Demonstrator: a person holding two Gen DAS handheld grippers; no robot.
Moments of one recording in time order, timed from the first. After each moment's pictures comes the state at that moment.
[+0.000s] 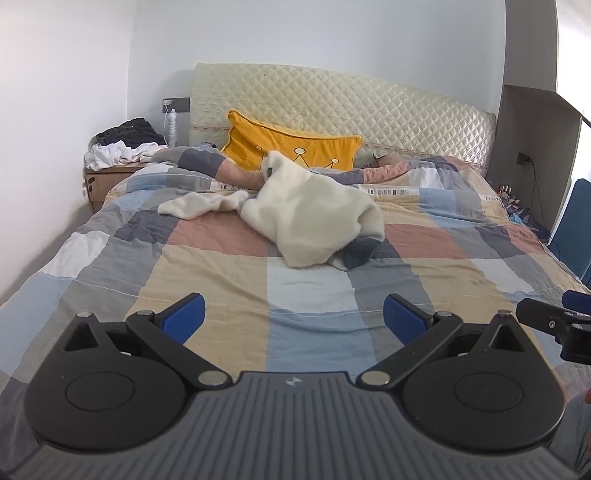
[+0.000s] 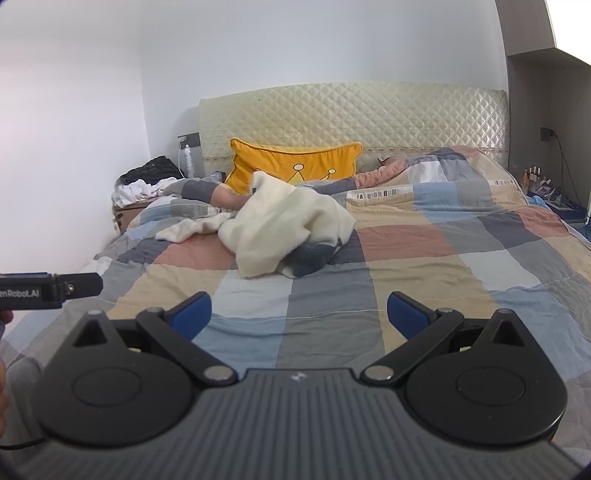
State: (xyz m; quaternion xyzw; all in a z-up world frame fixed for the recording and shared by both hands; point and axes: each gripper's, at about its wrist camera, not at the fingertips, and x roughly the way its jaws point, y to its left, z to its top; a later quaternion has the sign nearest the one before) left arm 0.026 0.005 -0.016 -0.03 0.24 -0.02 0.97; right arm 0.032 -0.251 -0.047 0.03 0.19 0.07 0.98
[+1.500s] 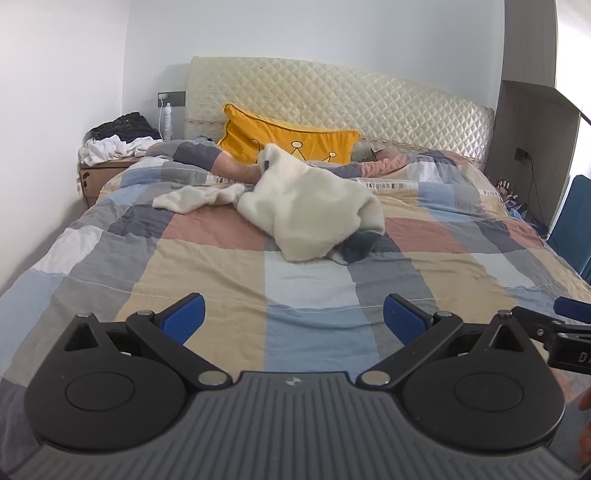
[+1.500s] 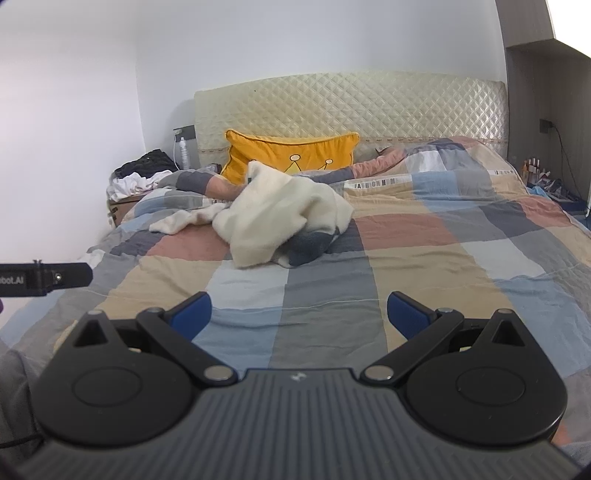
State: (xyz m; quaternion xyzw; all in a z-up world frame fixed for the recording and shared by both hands) left arm 0.046 0.019 -0.033 -0.03 0.25 -0.03 0.97; right arm 0.045 -0.249 -0.062 0.04 0.20 0.07 0.98
